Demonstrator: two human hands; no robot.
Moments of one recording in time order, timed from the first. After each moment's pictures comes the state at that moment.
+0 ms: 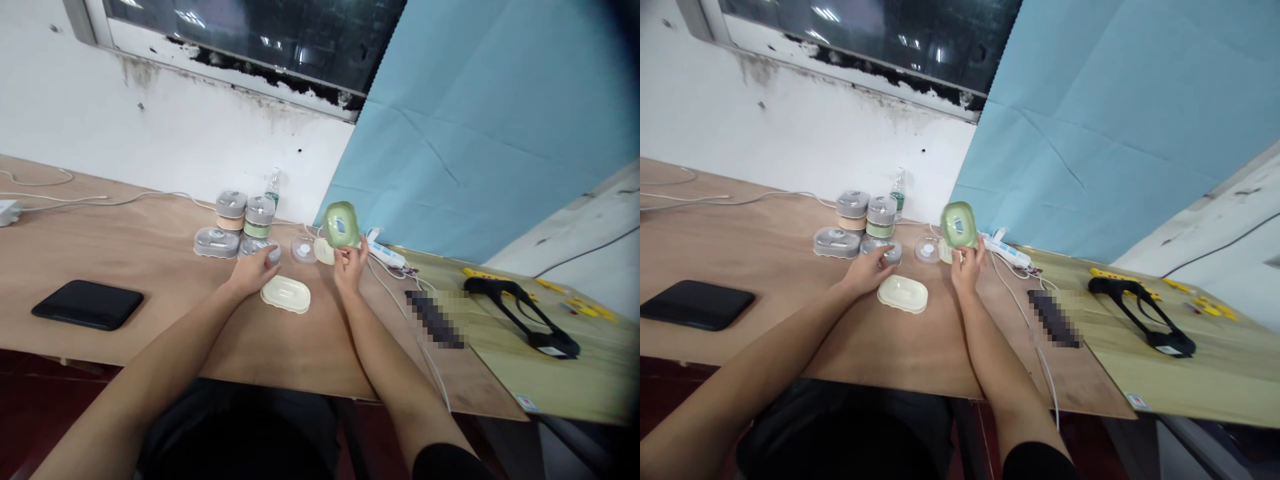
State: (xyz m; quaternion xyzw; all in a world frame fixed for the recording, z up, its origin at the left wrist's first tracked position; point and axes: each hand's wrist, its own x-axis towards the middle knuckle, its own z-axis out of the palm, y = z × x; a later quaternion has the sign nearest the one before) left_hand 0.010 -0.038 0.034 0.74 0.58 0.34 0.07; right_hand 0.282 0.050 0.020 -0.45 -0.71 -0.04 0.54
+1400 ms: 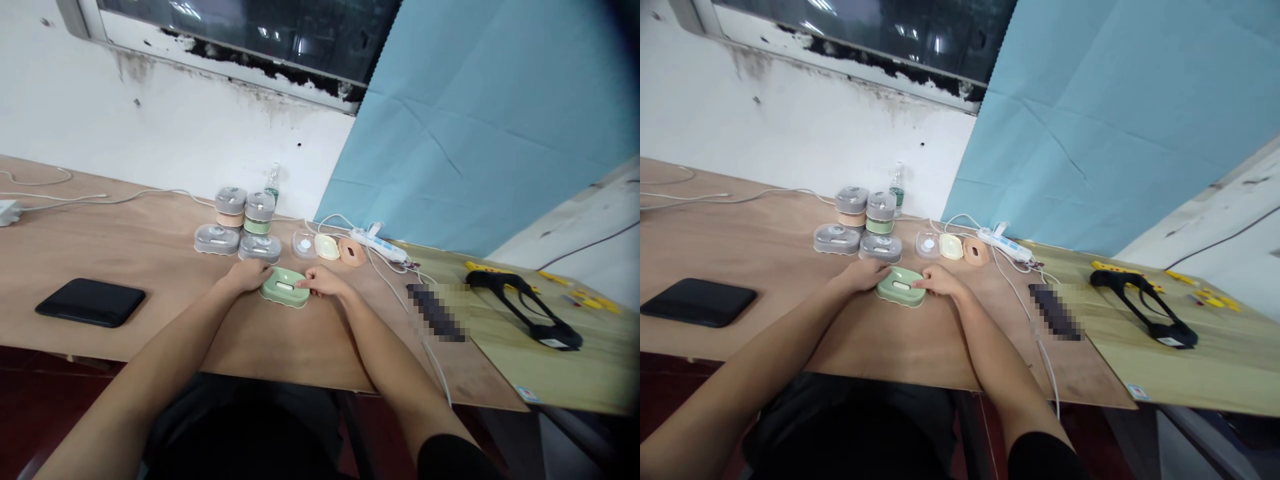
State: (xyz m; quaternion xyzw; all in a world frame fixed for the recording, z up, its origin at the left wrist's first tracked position) left_hand 0.001 -0.037 0.037 0.78 0.60 0.12 0.14; right_hand 0.248 0.017 0.033 -0.46 -0.77 0.43 0.10
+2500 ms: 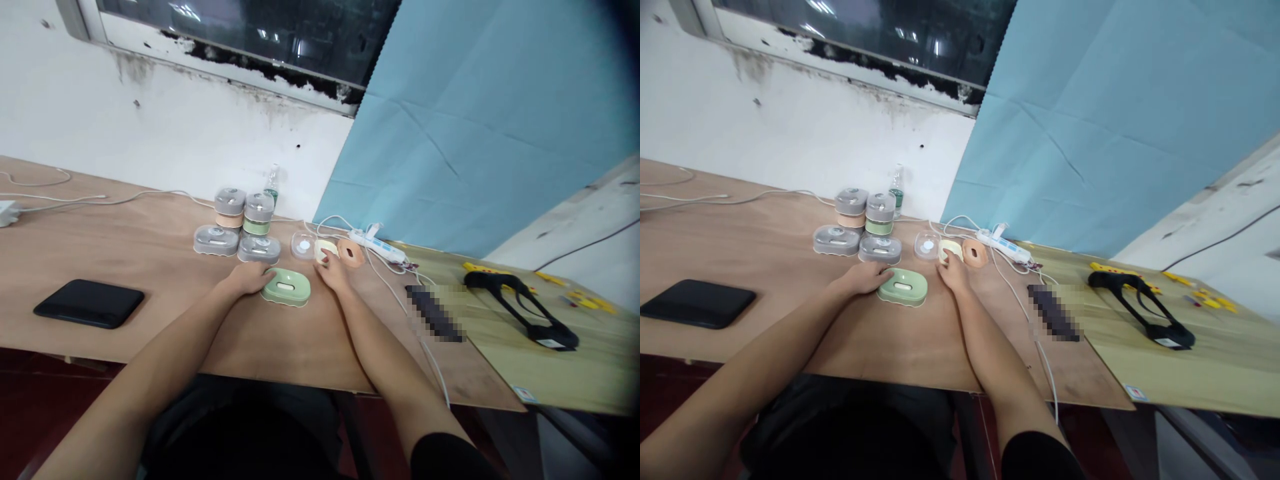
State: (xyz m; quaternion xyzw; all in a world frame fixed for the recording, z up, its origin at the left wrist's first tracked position) left_hand 0.003 -0.039 0.034 0.79 0.59 0.12 0.15; right_hand 0.280 0.063 -0.005 -0.58 -0.76 0.07 0.28
